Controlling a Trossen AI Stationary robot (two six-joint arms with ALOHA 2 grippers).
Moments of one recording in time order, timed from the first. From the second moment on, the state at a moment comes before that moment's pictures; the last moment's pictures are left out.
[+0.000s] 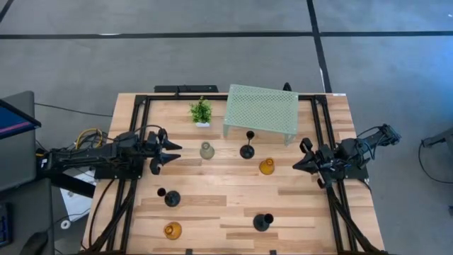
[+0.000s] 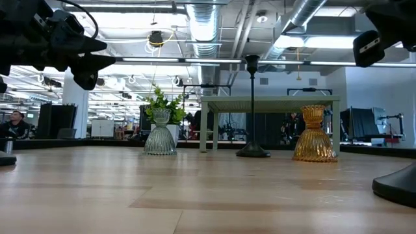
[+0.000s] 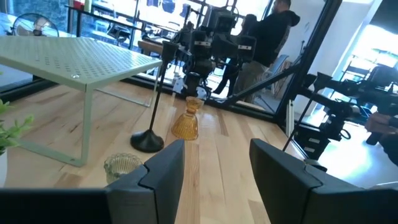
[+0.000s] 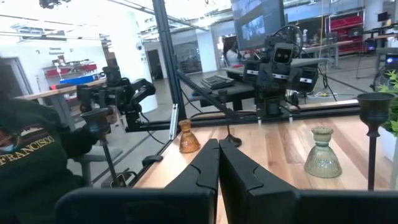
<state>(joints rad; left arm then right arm) 0.13 0.05 0.01 0.20 0.18 -0.24 0.44 0.01 0.09 0.01 0.18 0.16</state>
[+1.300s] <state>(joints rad) 0.13 0.05 0.01 0.21 0.18 -0.21 0.68 0.57 0.09 0.36 0.39 0.39</state>
